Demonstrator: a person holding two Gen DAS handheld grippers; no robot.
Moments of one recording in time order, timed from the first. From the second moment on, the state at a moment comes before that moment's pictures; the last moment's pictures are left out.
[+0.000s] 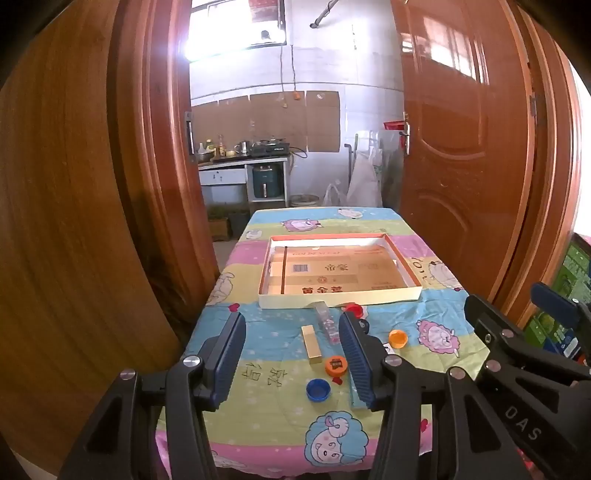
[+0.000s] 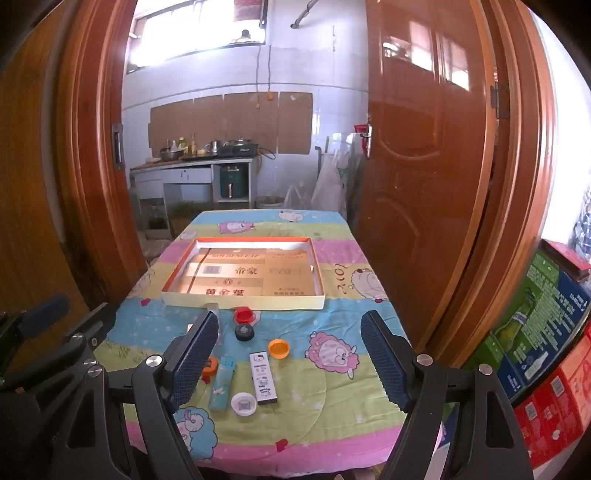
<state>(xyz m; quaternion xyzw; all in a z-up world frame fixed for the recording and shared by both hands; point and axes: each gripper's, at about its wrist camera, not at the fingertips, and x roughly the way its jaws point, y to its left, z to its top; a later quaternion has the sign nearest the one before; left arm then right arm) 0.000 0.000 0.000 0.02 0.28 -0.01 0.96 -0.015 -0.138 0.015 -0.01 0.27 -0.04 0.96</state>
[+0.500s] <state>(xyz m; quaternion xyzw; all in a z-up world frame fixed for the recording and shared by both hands) 0.000 0.002 -0.003 0.02 0.28 -0.02 0.96 -0.015 -0.138 0.013 -0.01 0.27 -0.04 0.96</state>
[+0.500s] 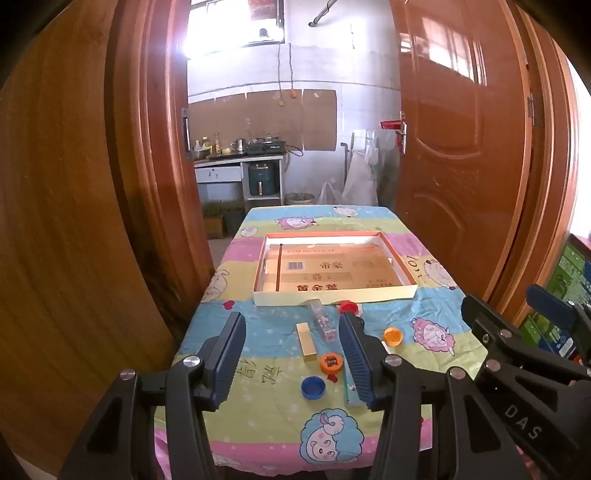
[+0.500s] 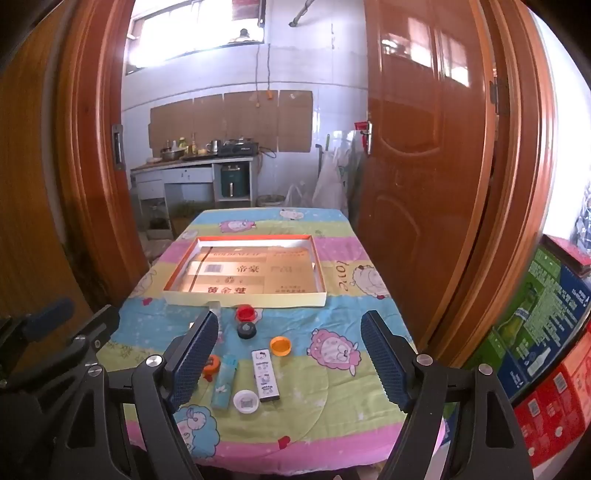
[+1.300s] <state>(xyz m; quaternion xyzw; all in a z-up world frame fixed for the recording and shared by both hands) -0.001 0.001 -0.001 0.02 0.27 -0.02 0.96 -0.016 -0.138 0.016 0.00 0.27 -0.04 0.96</state>
